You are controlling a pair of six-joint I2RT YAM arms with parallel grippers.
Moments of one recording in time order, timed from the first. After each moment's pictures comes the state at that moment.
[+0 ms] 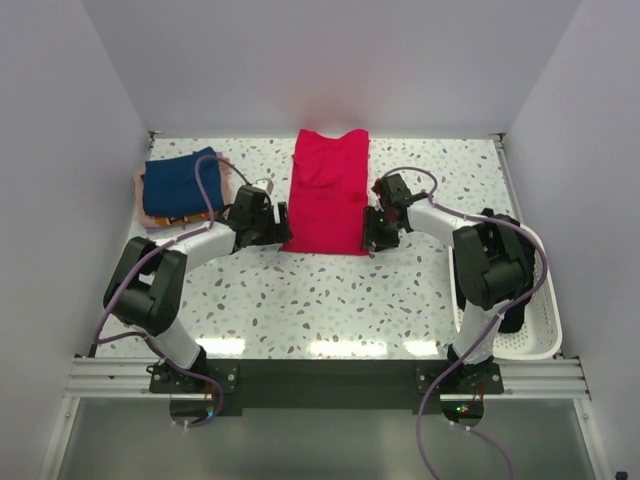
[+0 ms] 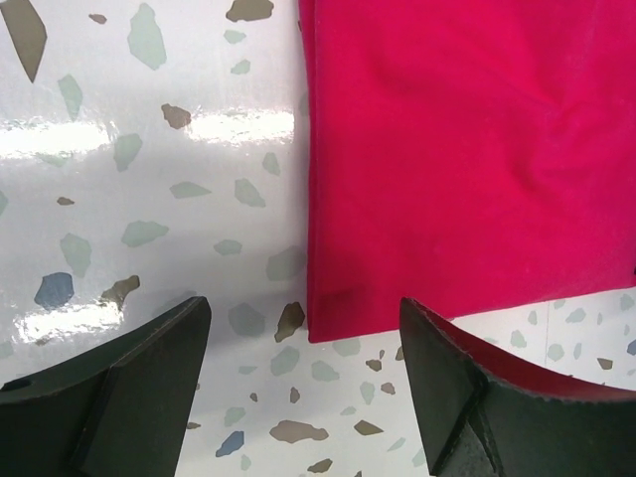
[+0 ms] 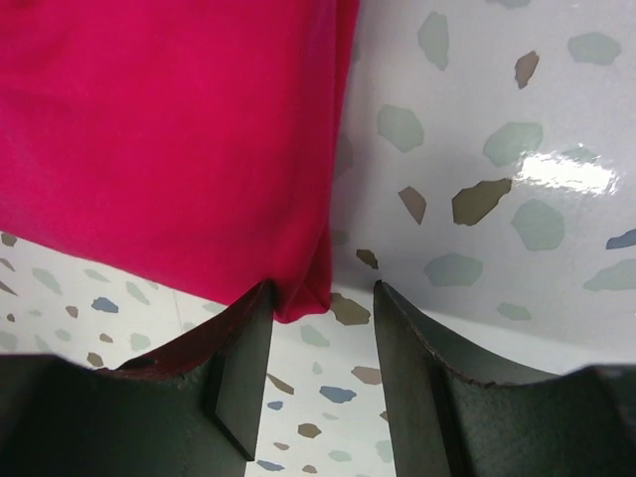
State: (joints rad) left arm -0.38 1.66 0.92 -0.09 0.05 -0.45; right arm 0.38 1.86 1.20 -0.49 -0.15 0.40
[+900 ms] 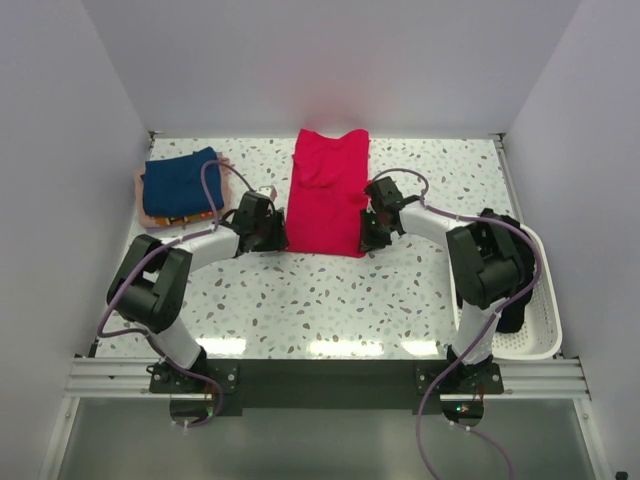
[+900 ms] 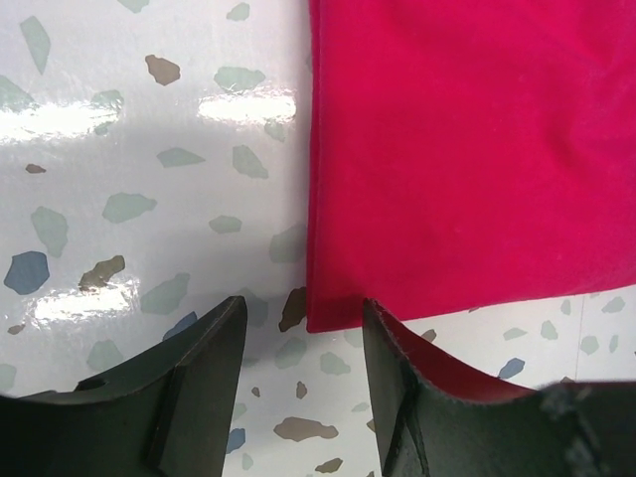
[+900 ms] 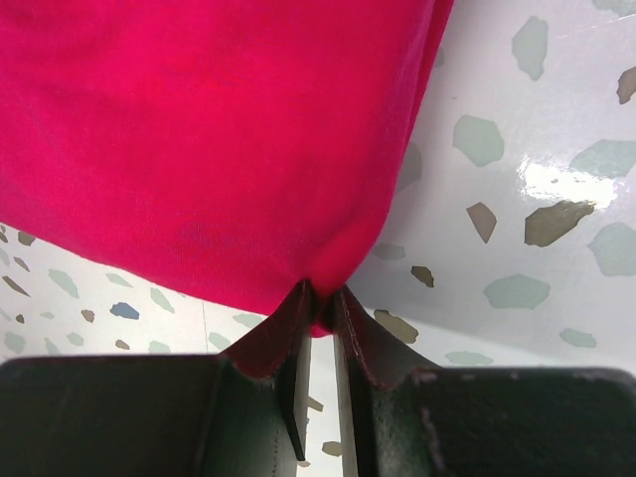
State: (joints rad) left arm -0.40 1.68 0.89 -0.08 0.03 -0.45; right arm 0.44 1.89 1.19 -0.45 -0.15 0.42
